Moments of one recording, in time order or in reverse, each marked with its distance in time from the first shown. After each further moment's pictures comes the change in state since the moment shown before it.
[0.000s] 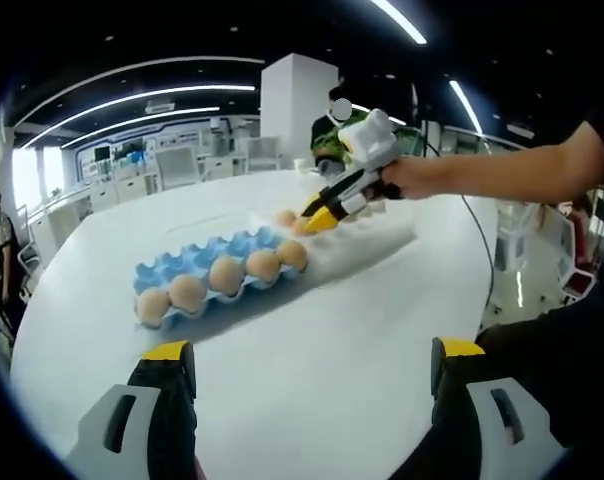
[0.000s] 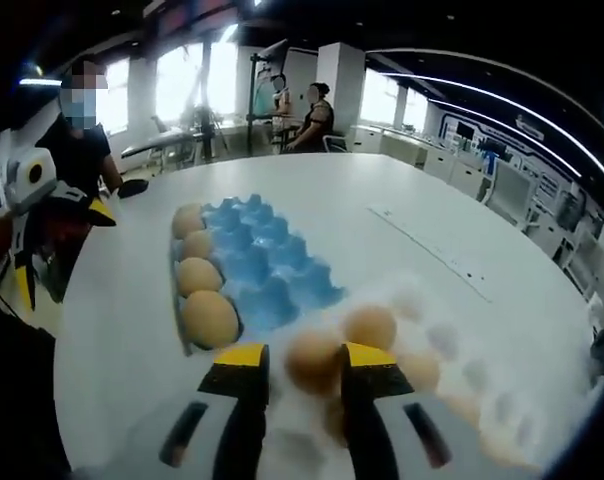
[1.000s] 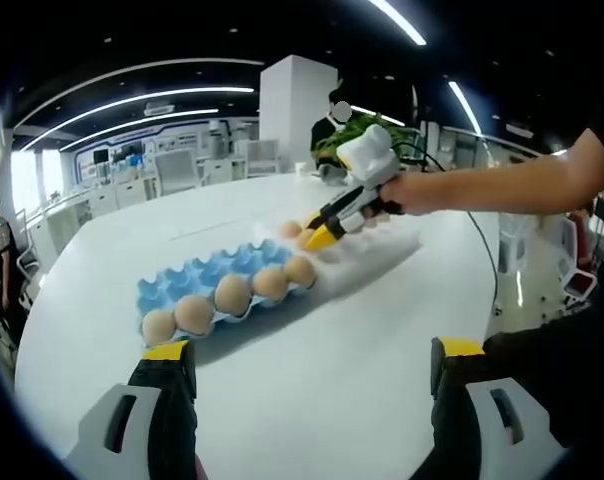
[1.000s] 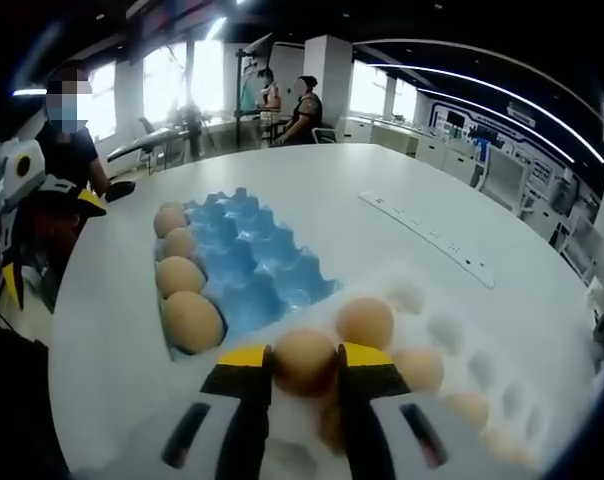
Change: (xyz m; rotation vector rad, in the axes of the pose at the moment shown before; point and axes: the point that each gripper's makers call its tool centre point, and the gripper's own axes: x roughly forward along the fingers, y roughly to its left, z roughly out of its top) left arm 0.013 0.006 0.020 0.019 -0.001 -0.012; right arm 0.004 -0.002 -0.006 0.051 0.020 -0.026
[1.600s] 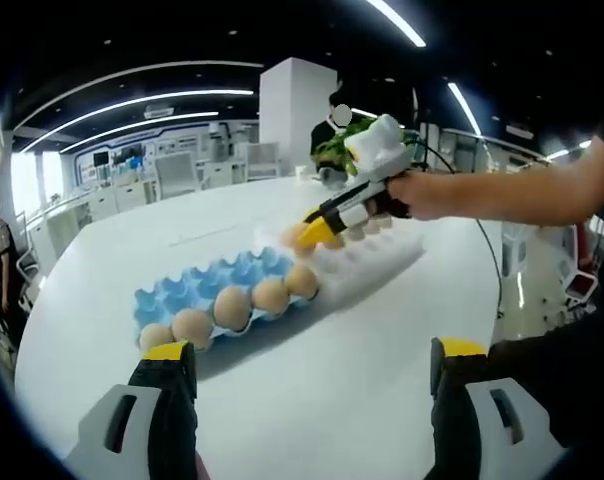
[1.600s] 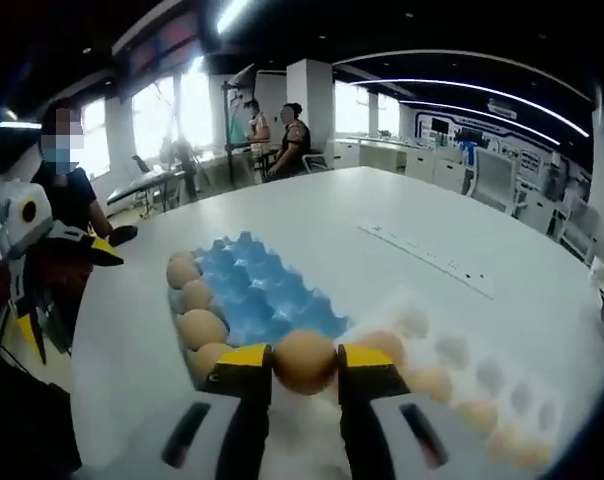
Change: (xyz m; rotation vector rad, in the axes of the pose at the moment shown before) left arm 0.009 0.004 0.009 -0.004 -0.013 0.007; right arm -0.006 0.013 0.037 0.095 -0.127 0.010
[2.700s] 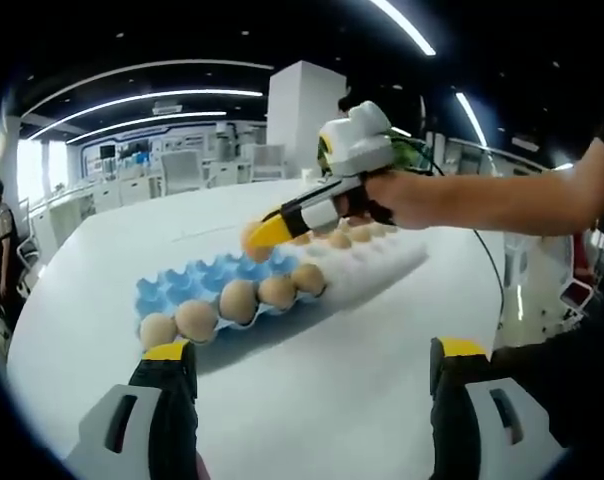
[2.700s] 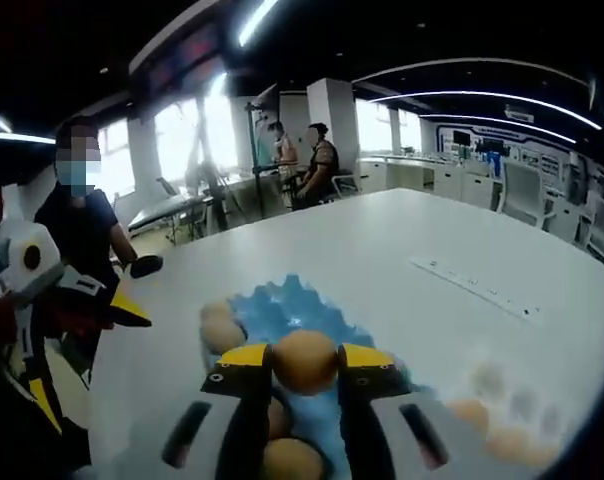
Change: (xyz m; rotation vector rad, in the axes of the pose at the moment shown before) left arm 0.000 0.009 -0.008 -0.047 -0.023 0.006; right arm 0.055 0.059 0.046 0.015 -0.094 0.130
